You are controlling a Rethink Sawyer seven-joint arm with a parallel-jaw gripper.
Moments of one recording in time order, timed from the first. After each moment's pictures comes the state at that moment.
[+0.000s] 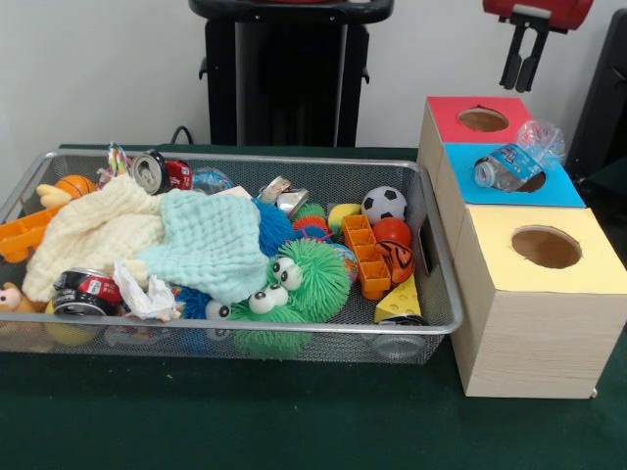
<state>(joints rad) 0.46 -0.74 -0.48 1.79 0.43 0.47 1.92</state>
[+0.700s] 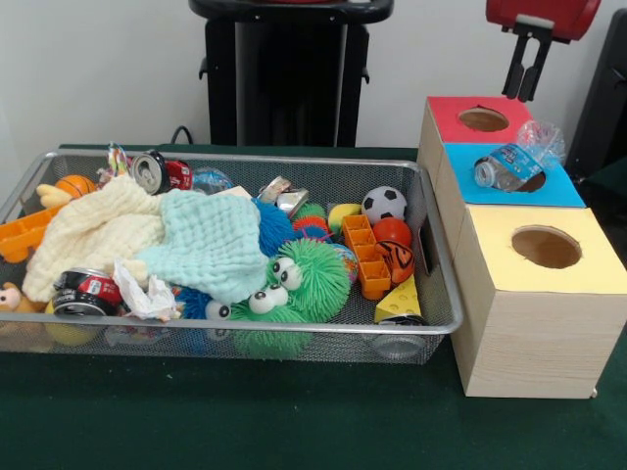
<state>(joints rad) 0.47 -0.71 -0.48 1.77 0.44 0.47 1.92</state>
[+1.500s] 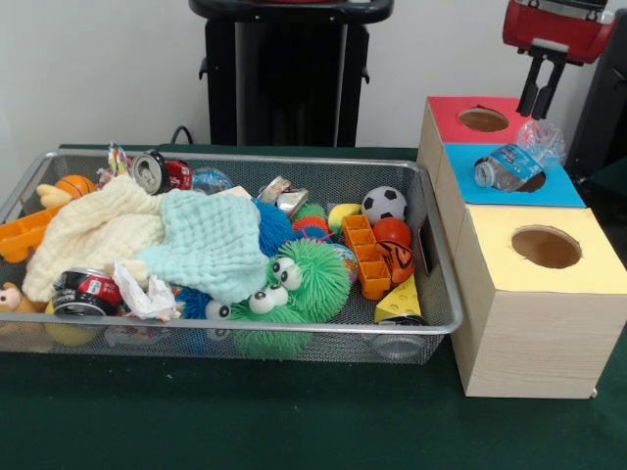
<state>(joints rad) 0.52 -0.64 -0.48 1.75 0.47 0.47 1.97</state>
